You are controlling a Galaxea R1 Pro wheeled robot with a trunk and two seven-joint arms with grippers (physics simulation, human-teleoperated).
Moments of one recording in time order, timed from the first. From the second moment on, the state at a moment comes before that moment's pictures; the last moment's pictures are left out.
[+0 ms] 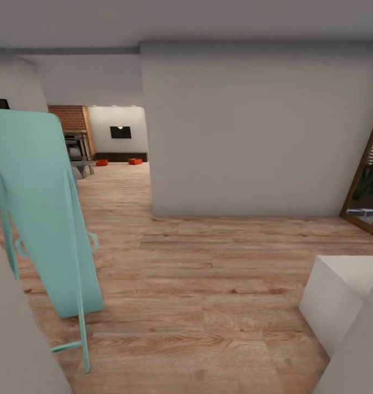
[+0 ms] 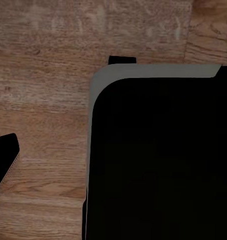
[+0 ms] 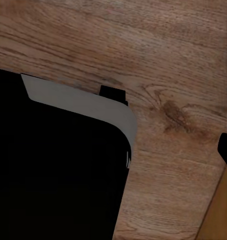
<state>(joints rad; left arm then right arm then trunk) 0.00 0.03 0.01 -0.08 0.05 -0.10 0.01 -0.12 -0.02 0.53 0.03 -0.29 -0.12 0.01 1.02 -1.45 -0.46</state>
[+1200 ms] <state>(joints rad) 0.00 0.03 0.01 -0.08 0.05 -0.10 0.01 -0.12 -0.02 0.53 0.03 -0.29 -0.12 0.01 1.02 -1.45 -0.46</state>
